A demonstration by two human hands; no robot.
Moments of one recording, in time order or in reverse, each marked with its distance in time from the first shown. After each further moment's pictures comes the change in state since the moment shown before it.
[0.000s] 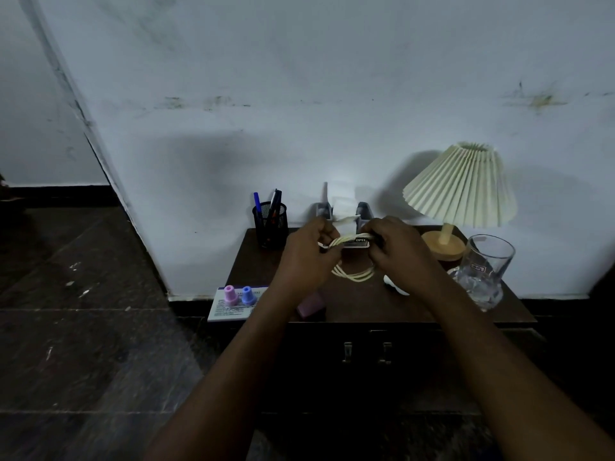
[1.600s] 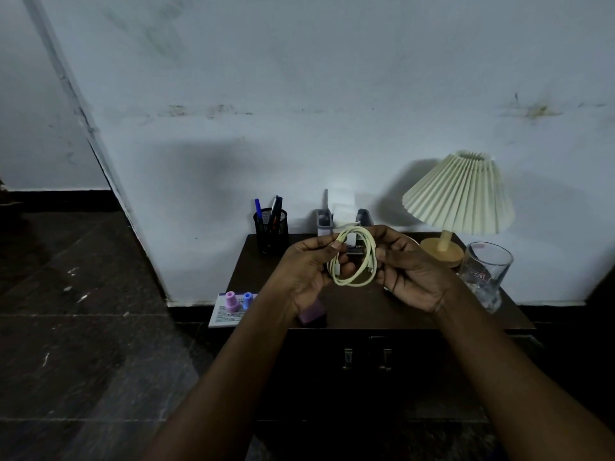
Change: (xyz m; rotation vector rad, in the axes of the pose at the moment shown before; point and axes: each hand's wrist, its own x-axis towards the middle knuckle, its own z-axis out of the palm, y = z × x) left_hand -0.001 0.009 -0.003 -1.027 -0.129 -0.539; right_hand -0.010 0.002 -0.002 1.708 -0.325 0.343
